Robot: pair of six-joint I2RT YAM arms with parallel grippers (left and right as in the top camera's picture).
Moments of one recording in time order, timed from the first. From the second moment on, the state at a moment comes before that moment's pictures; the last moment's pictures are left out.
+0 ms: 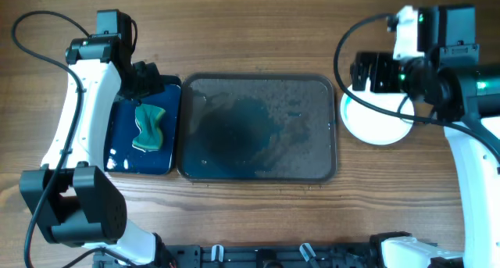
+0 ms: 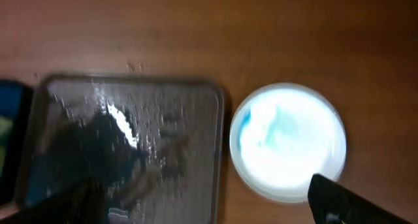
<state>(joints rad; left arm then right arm) 0.04 1.75 1.51 -1.13 -0.17 -0.32 0.11 1.40 1.64 -1.18 -0.07 0.11</state>
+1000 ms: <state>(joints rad) 0.04 1.75 1.51 -1.13 -0.17 -0.32 0.13 0.07 0.01 0.01 -0.11 -0.06</state>
